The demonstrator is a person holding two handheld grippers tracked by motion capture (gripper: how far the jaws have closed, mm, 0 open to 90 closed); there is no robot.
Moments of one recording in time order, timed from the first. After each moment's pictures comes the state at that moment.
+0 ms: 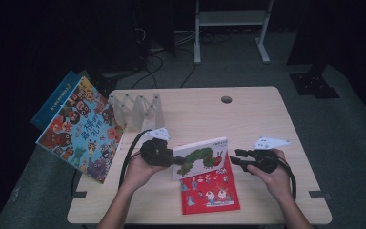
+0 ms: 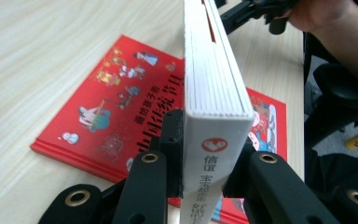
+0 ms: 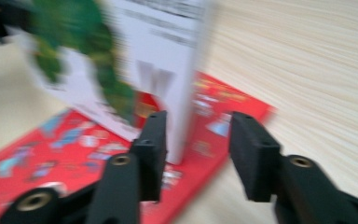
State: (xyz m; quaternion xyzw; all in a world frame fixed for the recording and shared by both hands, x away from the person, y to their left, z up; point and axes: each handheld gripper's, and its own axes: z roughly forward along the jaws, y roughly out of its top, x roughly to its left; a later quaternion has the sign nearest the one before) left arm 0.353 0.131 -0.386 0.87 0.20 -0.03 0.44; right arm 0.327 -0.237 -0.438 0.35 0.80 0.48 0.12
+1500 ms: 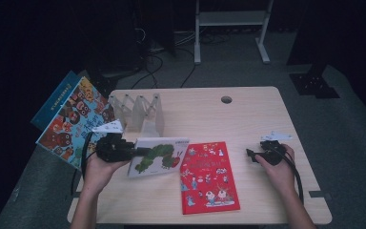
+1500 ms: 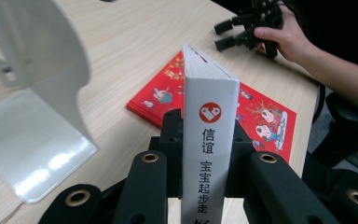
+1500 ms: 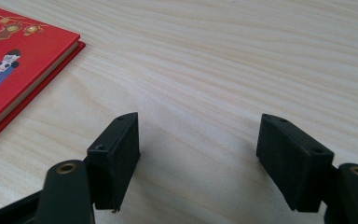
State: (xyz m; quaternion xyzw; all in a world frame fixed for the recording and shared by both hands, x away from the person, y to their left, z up) left arm 0.330 0.239 -0.342 0.83 0.29 0.03 0.47; right arm 0.373 -0.279 -0.485 0.49 0.77 0.35 0.22
